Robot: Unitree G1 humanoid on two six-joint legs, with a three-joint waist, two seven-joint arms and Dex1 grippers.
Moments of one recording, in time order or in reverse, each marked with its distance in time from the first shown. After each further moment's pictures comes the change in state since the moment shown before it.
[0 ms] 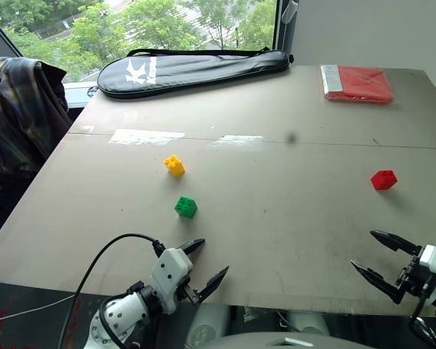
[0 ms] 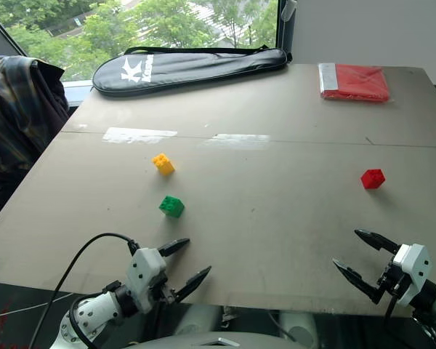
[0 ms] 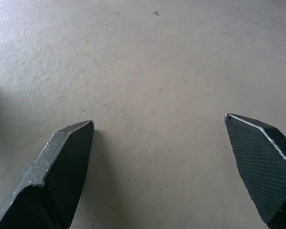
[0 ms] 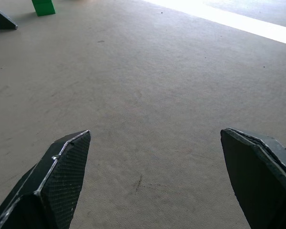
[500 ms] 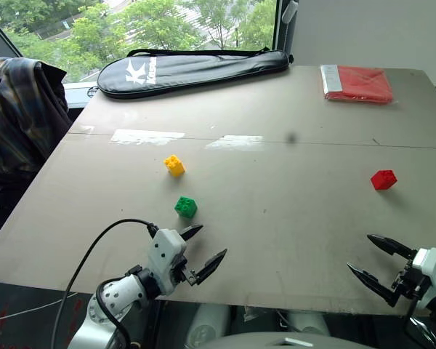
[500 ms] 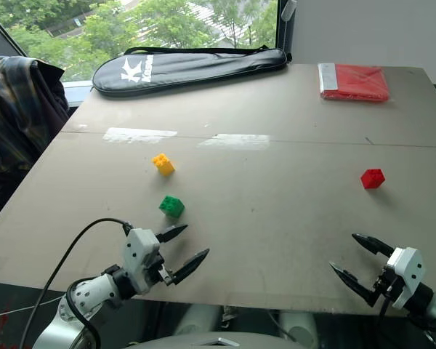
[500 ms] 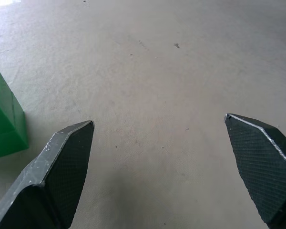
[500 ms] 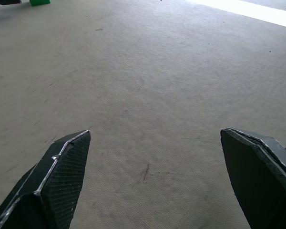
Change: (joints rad) left arm -0.114 0.032 0.041 -0.022 -0.139 0.146 0.000; right arm 0.011 0.034 0.016 0.011 -0.048 -0.003 -0.025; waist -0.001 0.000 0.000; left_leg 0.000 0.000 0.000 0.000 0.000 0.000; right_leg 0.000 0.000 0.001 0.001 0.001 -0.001
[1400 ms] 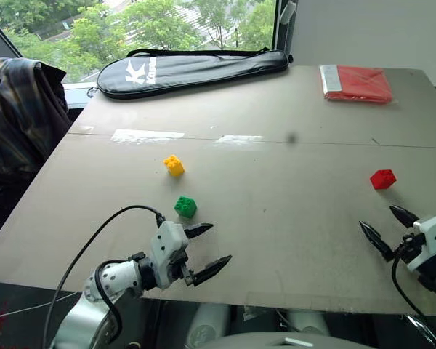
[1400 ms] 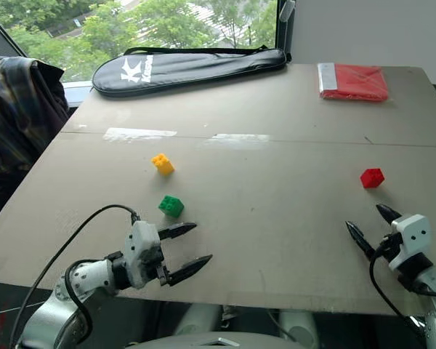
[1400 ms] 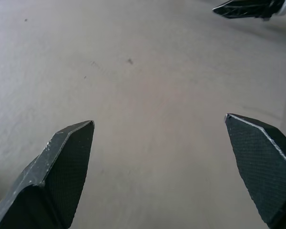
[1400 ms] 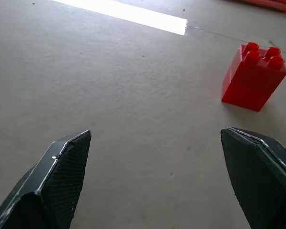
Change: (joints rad) left arm -0.164 0.156 -0.003 -0.035 -0.150 0.113 -0.186; right arm -0.243 0.047 -0.041 0.021 -0.084 0.220 -0.435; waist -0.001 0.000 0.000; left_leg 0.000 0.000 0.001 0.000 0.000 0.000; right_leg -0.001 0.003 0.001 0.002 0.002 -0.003
